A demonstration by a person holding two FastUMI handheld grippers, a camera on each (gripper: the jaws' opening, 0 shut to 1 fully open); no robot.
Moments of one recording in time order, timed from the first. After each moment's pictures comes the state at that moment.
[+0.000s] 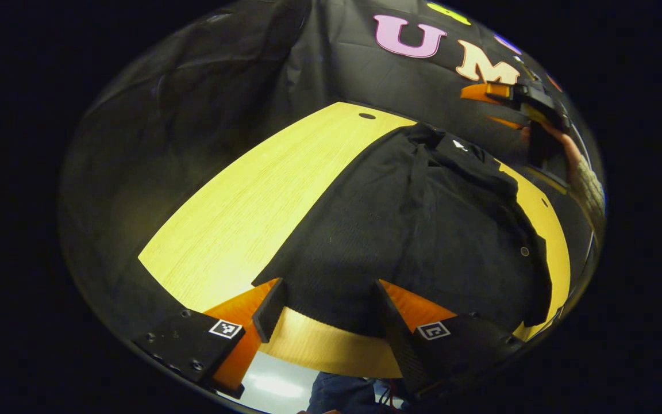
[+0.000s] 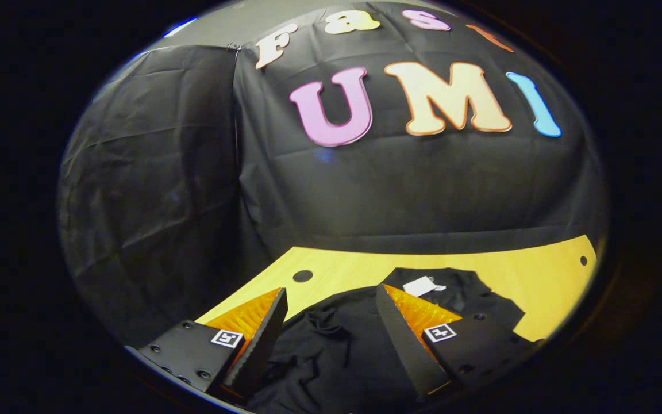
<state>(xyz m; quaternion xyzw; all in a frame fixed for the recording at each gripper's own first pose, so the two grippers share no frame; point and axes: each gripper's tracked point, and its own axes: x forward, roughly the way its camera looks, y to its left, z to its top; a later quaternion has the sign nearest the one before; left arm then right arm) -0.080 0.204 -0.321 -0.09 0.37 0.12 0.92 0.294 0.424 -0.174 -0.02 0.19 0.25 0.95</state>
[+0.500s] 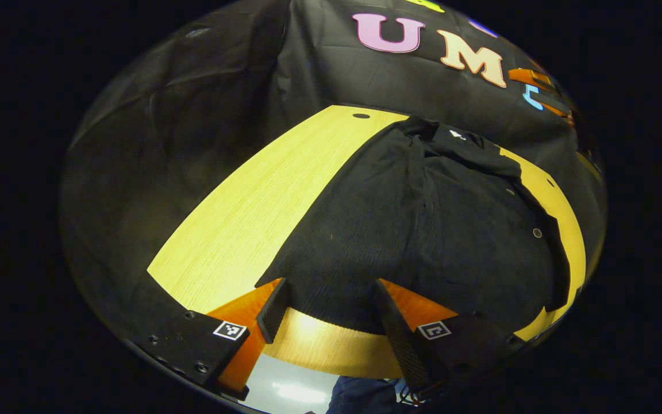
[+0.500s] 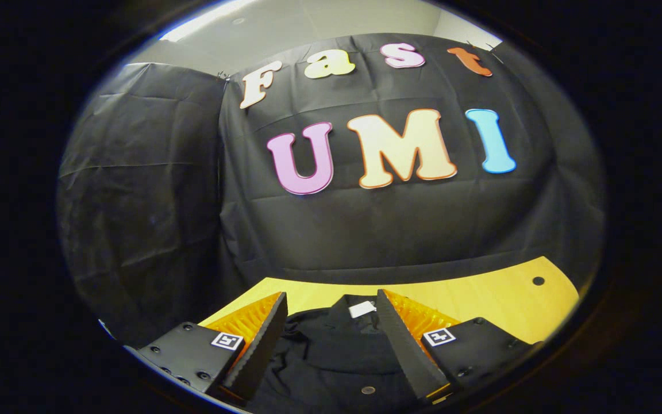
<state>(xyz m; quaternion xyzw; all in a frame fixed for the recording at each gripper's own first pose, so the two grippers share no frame) -0.082 0.207 -0.329 -0.04 0.35 0.13 0.92 0.230 0.309 -0.096 -0.01 0.11 0.17 0.98</state>
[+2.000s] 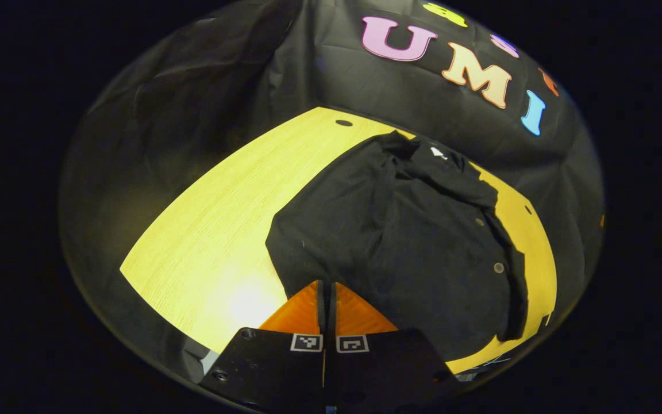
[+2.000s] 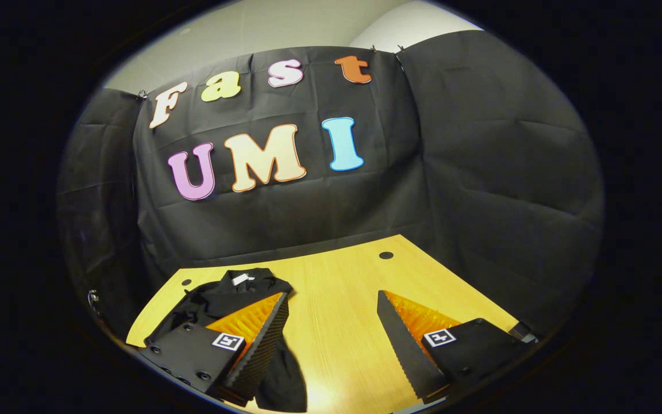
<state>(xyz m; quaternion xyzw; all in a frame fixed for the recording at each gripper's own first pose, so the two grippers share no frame) -0.036 0.160 -0.288 -0.13 0.35 0.09 0.92 0.061 0.013 -0.085 0.03 0.14 -0.05 0.99</state>
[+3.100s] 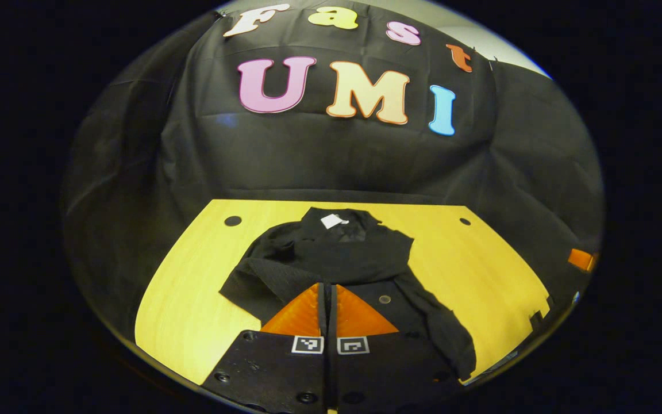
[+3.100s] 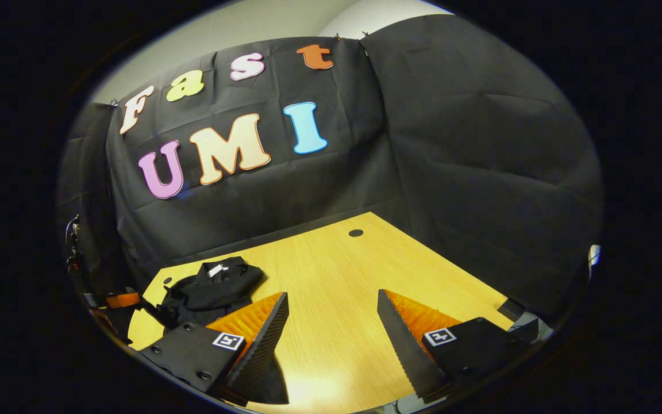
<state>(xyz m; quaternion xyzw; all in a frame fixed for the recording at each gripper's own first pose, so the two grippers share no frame) 0.111 0.005 -0.158 -0.01 0.21 -0.09 0.97 0.043 -0.041 -0.124 0.07 0.17 -0.10 0.98</state>
